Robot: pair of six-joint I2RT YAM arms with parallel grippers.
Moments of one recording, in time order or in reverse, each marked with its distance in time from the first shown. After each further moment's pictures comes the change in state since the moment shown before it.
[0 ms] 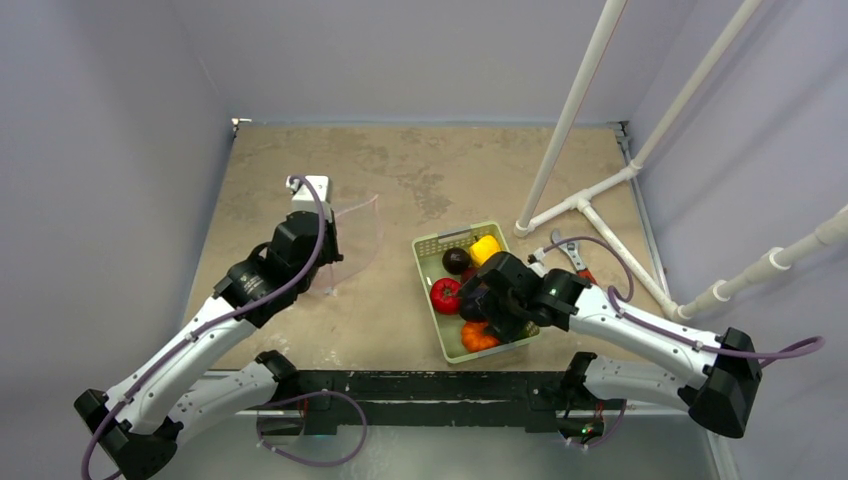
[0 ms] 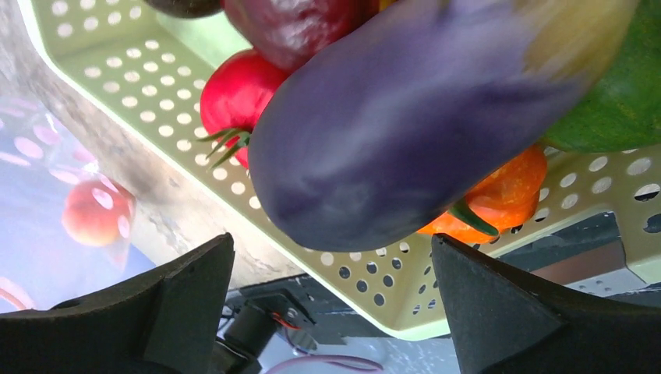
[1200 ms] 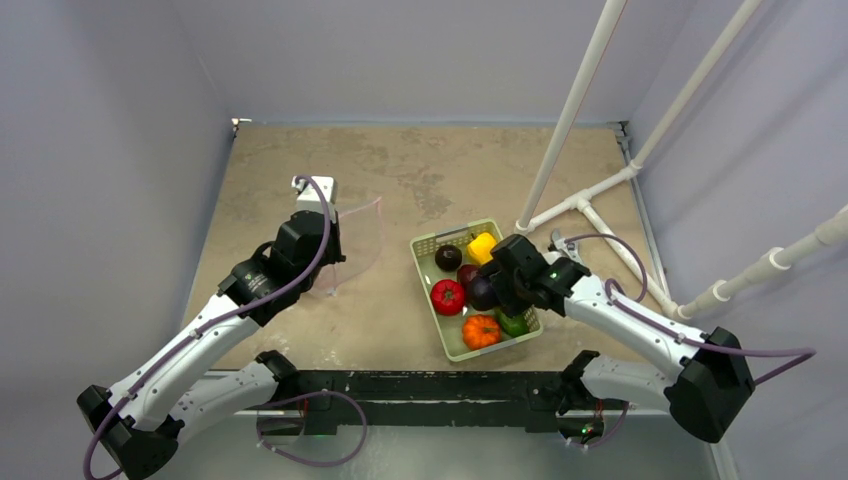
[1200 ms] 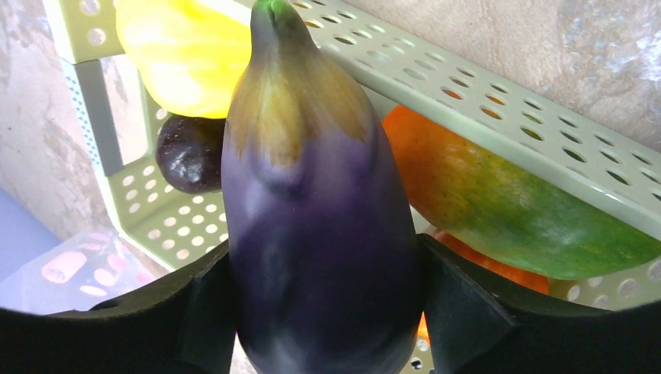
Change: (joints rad) left arm 0.000 0.017 -0.014 0.020 0.021 0.018; right arm -0.224 0.056 -0.056 0.101 0.092 -0.008
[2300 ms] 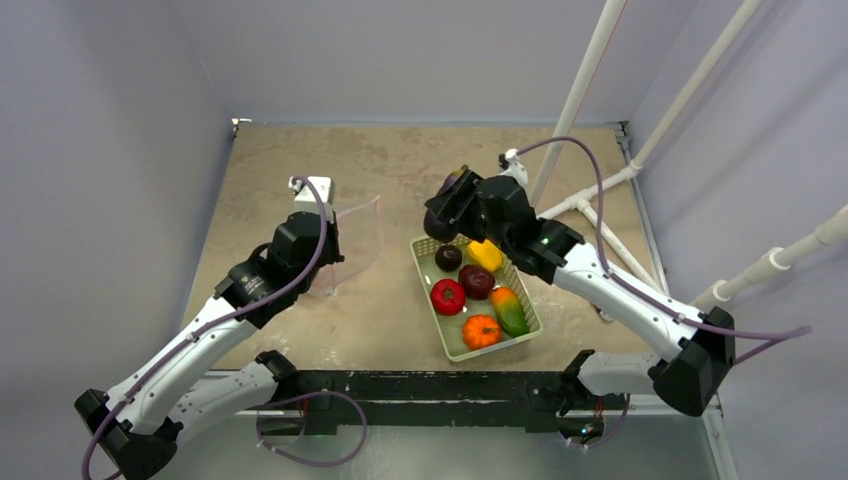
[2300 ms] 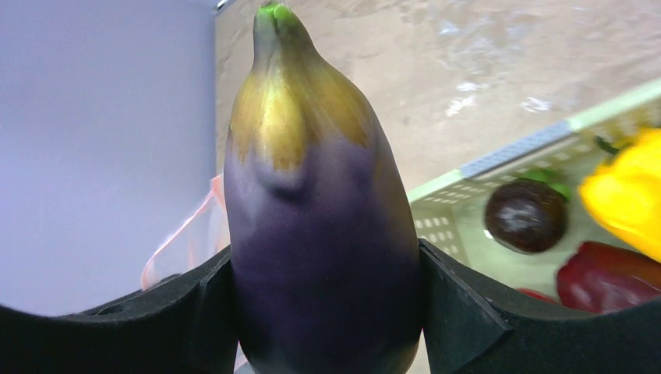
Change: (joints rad) left arm 0.000 -0.016 0.000 0.001 -0.001 0.005; right arm 0.035 0.121 0.363 0.369 0.002 -0.636
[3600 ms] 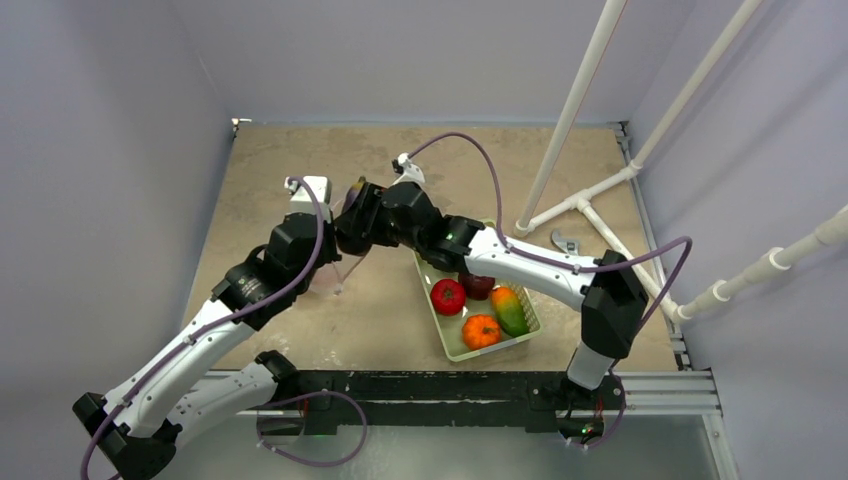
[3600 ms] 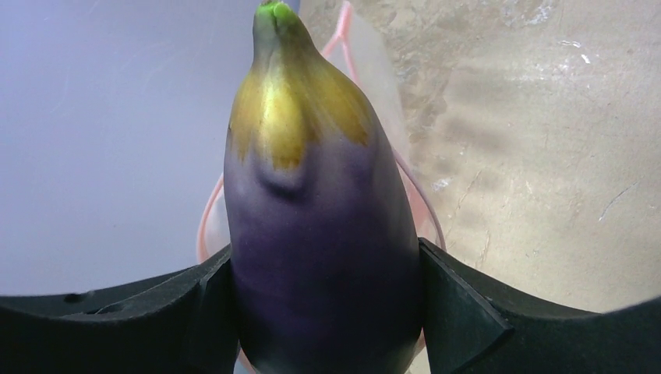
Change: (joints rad) left arm 0.000 -0.018 0.000 0.007 -0.014 0.003; right arm 0.256 0.468 0.308 0.243 -0.091 -0.059
